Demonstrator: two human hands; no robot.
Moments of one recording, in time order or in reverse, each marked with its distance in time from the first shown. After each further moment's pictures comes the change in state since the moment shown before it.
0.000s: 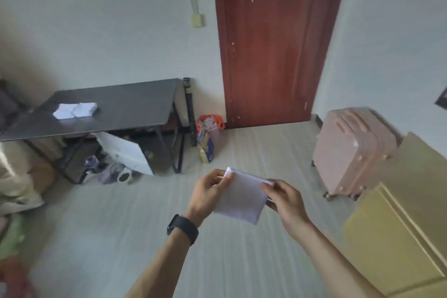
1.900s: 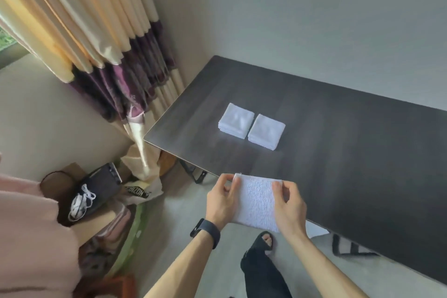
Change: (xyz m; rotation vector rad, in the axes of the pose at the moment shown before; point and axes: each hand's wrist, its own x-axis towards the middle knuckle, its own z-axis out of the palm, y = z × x) left_hand 0.583 -0.369 -0.988 -0.087 0.649 -0.430; right_hand 0.546 0.062 1.165 -0.477 -0.257 -0.007
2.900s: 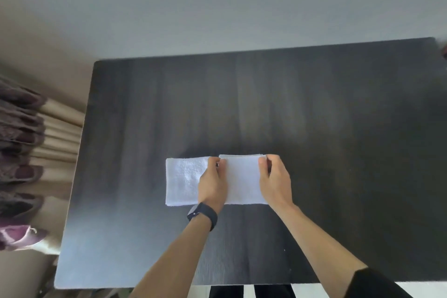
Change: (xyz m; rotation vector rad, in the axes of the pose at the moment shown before) left_hand 0.372 0.041 0.150 0.421 -0.423 -0.015; right_hand 0.342 0.026 0.089 -0.196 0.242 0.279
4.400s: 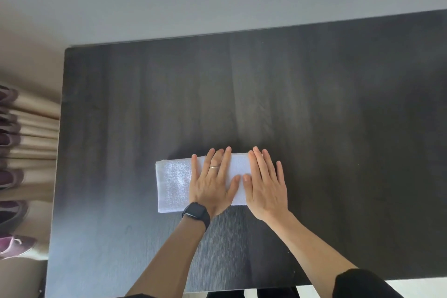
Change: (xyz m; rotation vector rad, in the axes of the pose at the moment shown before) left_hand 0.036 -0.044 0.014 0.913 -0.025 0.590; right_hand 0.001 0.051 0.043 -0.718 -0.049 -0.371
